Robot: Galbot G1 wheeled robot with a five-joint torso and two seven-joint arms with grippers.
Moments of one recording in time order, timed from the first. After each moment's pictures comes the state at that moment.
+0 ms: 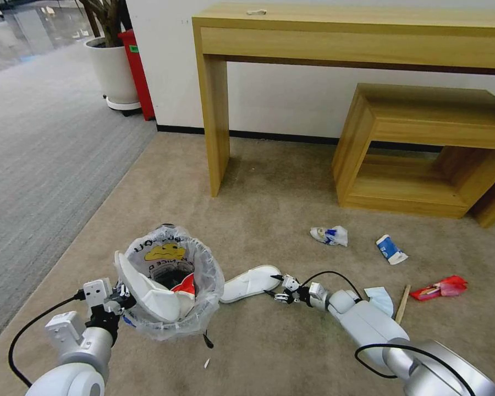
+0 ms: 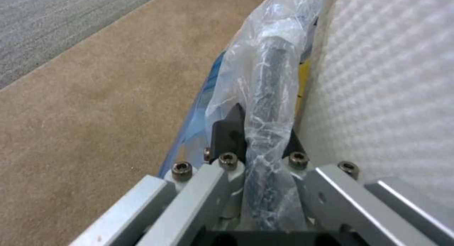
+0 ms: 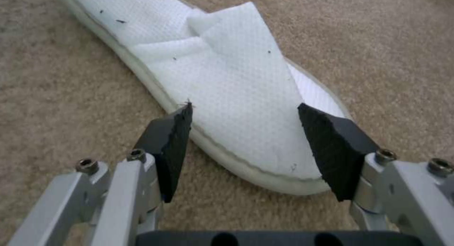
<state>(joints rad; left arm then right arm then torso) 1.63 -1.53 -0.81 -2.27 -0.38 0.51 0.00 -0.52 1.28 -0.30 0.43 0.16 0.57 -0.54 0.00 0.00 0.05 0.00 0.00</state>
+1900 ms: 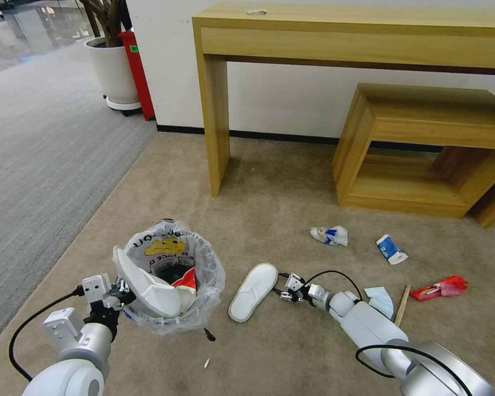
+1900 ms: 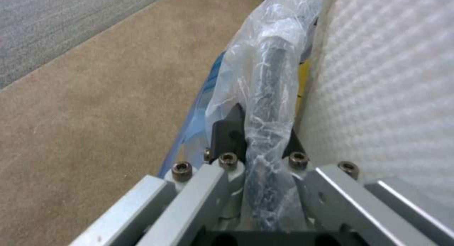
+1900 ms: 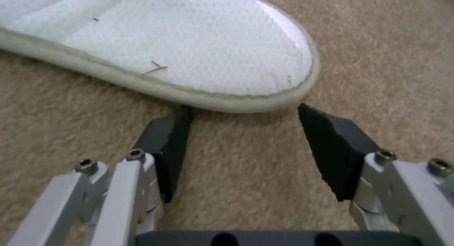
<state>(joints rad) 1.61 -1.53 -0.81 -2.27 -0.40 0.51 0.00 -0.52 1.30 -0.25 0.39 -0.03 0.54 -0.37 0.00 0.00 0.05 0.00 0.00</state>
